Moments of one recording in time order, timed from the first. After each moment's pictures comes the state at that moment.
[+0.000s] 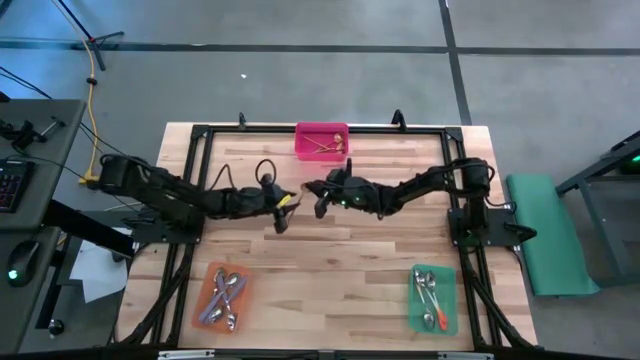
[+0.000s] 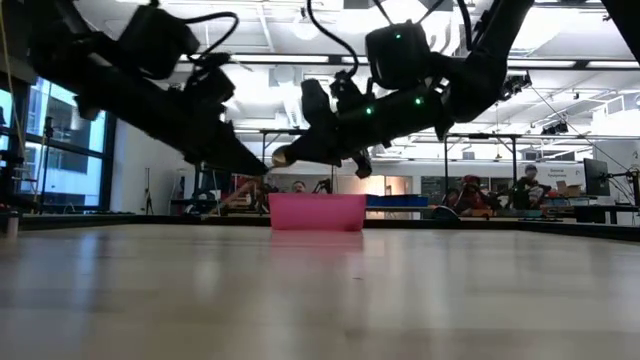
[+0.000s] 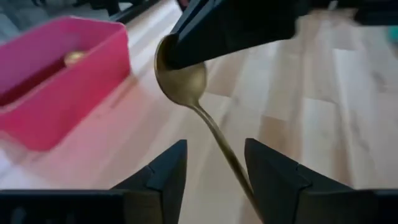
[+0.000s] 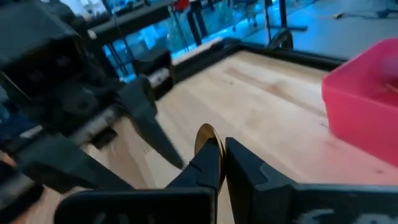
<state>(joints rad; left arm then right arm) 0.02 1.45 0.35 0.65 -0.33 -0.12 -0.09 1.96 0.90 0.85 0.28 0.39</state>
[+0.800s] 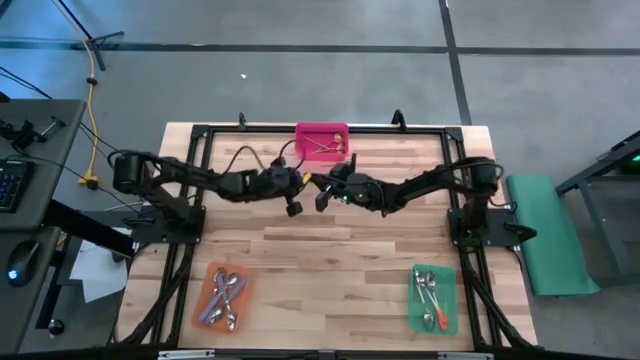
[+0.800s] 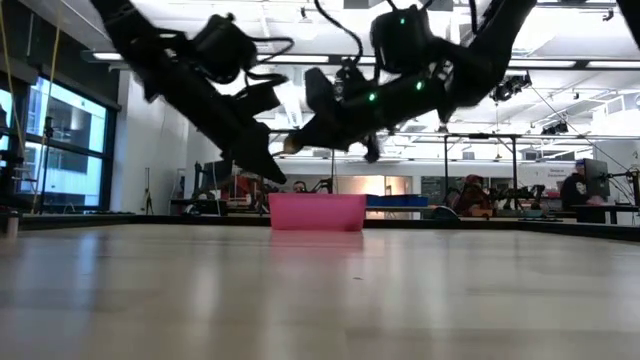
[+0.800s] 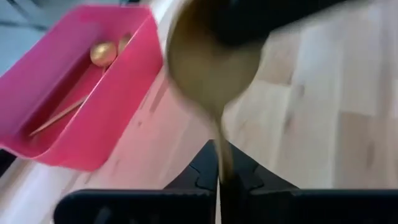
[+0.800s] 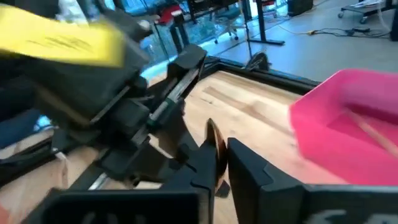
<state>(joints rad) 0.18 1.56 0.65 0.27 -0.29 0.04 -0.09 1.90 0.89 0.83 0.37 0.37</state>
